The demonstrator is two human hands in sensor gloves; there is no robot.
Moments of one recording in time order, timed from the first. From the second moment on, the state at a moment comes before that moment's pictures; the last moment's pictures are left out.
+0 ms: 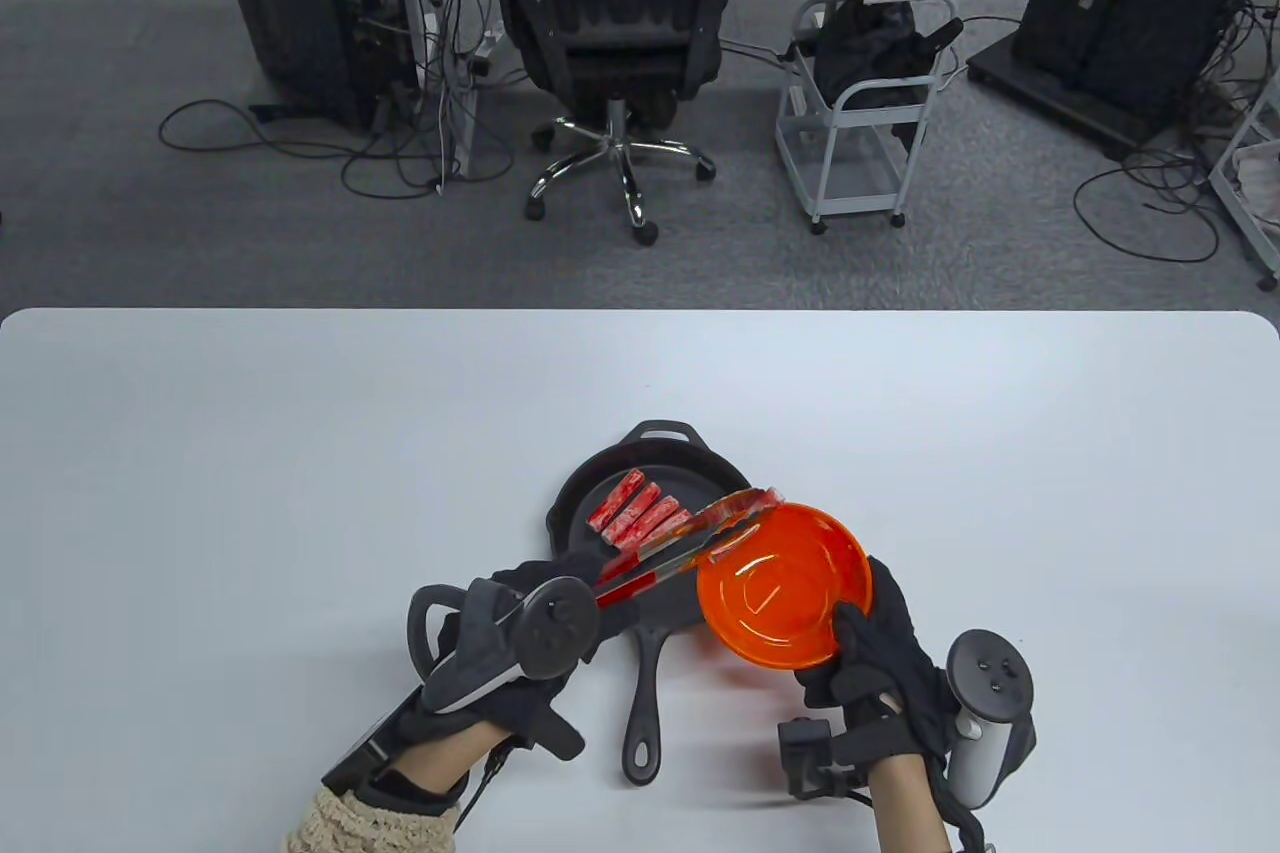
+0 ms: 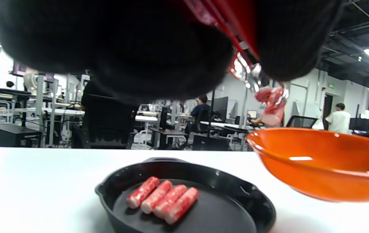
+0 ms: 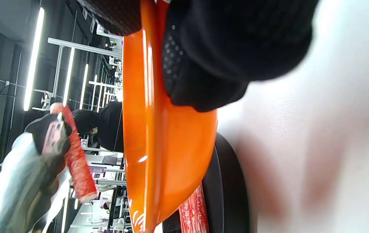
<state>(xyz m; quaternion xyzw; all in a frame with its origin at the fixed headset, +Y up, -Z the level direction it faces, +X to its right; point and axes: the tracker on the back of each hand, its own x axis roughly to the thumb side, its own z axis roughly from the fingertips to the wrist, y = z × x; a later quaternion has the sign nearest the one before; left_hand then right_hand) -0.128 -0.633 -0.287 0.06 -0.15 0.06 0.98 0.203 -0.743 -0.264 -0.19 -0.02 0.74 0.64</state>
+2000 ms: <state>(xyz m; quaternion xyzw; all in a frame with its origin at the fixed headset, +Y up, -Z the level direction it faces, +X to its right) -0.121 -0.723 -0.324 -0.06 -0.09 -0.05 0.99 0.206 -0.745 -0.263 -0.20 -0.01 0.73 0.65</state>
